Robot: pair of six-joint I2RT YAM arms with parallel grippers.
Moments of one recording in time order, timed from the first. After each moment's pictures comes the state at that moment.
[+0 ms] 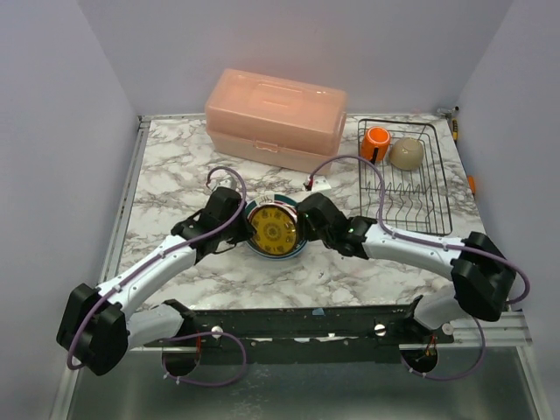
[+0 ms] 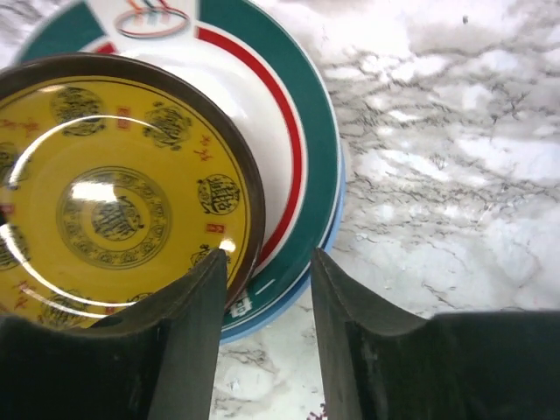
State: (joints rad) left arm -0.58 1.13 0.69 -0.33 -0.03 -0.79; right arm 0.93 1.50 0.90 -0.15 0.38 0.55
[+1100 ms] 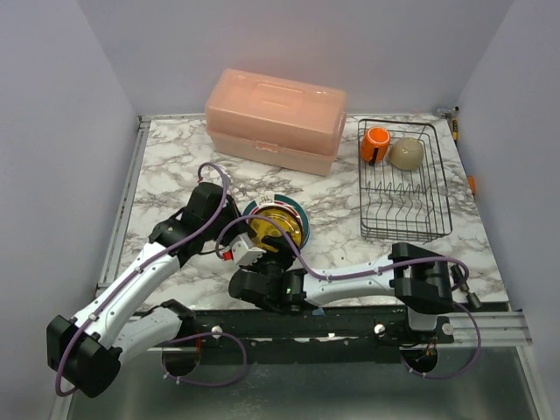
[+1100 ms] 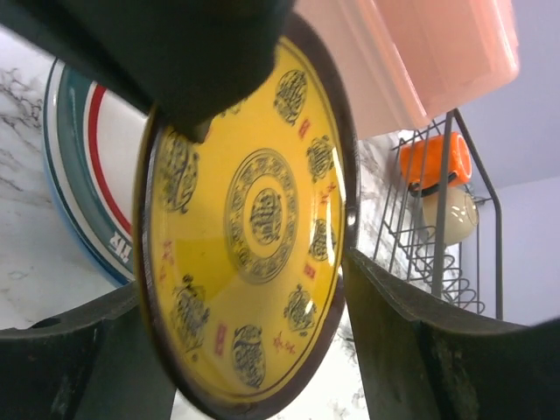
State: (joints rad) left arm -0.54 0.98 0.83 -0.59 0.17 -0.80; right arm 1.47 1.82 1.19 -0.23 1.23 -0.01
